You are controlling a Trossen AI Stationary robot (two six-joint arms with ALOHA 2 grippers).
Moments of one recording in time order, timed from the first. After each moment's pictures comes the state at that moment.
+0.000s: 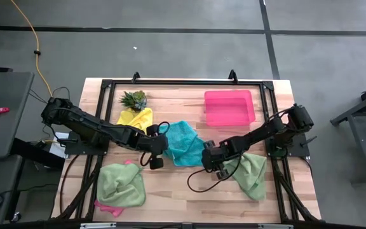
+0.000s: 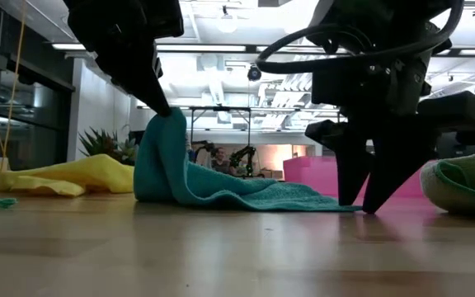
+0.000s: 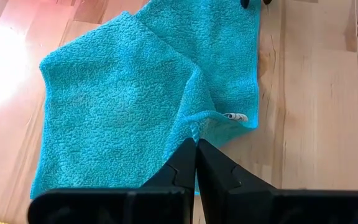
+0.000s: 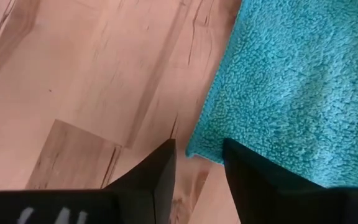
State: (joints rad) left arm -0.14 1.46 0.91 -0.44 -0.27 -0.34; right arm 0.28 1.77 0.91 -0.30 -0.02 -0.14
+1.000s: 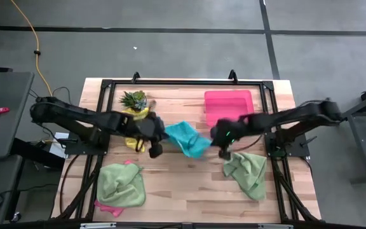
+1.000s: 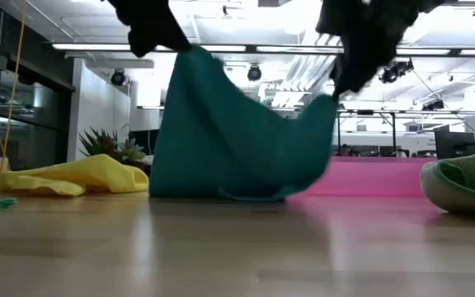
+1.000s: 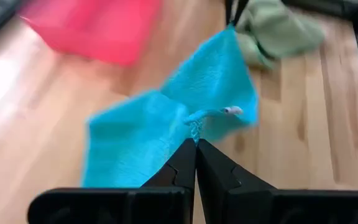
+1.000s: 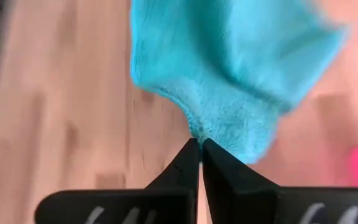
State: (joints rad) left arm -0.02 1.26 1.00 -0.46 -0.23 -0.34; right arm 0.06 1.28 0.90 -0.48 -0.09 0.19
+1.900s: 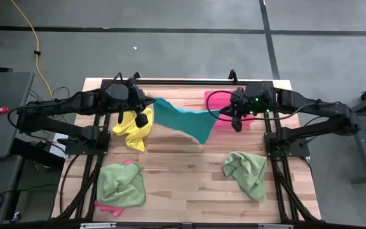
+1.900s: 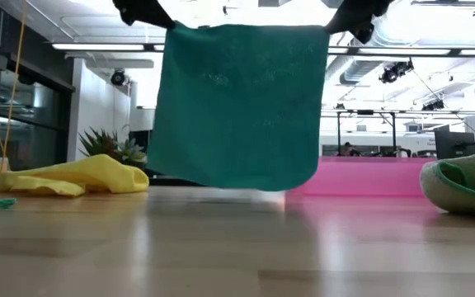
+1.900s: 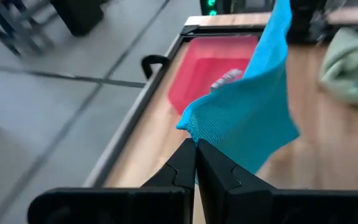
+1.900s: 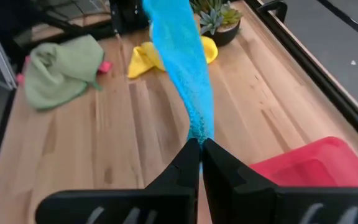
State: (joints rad) left arm 0.26 1.01 1.06 -0.55 -0.30 0.13; right arm -0.20 1.04 1.10 -0.67 -0.06 0.12
